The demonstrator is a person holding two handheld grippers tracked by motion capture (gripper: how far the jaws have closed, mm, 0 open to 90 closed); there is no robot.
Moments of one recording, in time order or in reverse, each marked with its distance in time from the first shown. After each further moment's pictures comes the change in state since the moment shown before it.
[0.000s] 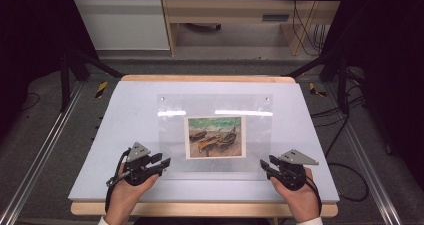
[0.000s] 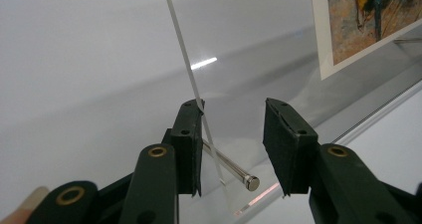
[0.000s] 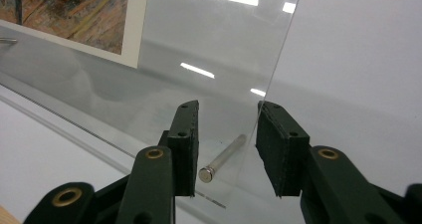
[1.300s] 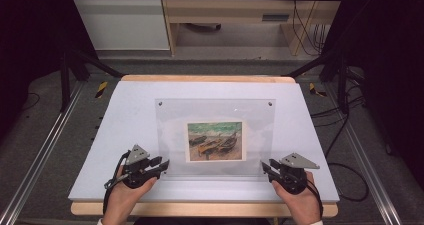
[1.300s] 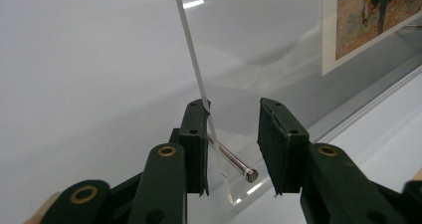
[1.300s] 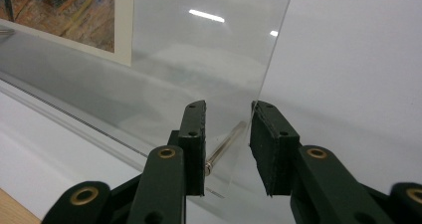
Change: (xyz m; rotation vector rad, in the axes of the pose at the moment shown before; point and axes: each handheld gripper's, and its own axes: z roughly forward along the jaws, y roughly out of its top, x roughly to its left) left arm -0.002 -0.006 -0.005 0.029 -0.035 0.004; right arm 0.002 -0.007 -0.005 0.013 -0.010 -0.005
